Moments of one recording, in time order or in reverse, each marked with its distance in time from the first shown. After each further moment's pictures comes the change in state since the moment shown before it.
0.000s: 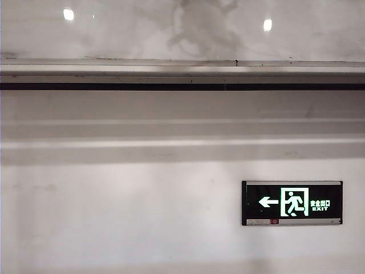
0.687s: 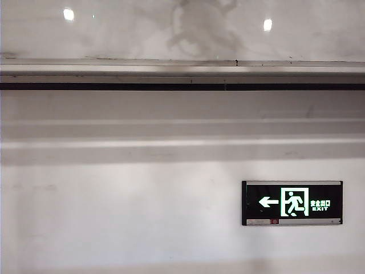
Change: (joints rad) left arm 0.000 0.000 0.000 0.000 0.000 0.000; right arm 0.000 0.001 0.000 0.000 -0.013 -0.008
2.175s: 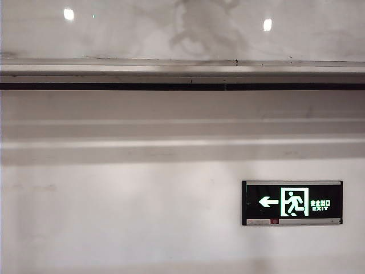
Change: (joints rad) left arm 0.000 0.000 0.000 0.000 0.000 0.000; right arm -0.003 -0.028 -0.001 -0.029 -0.051 0.000
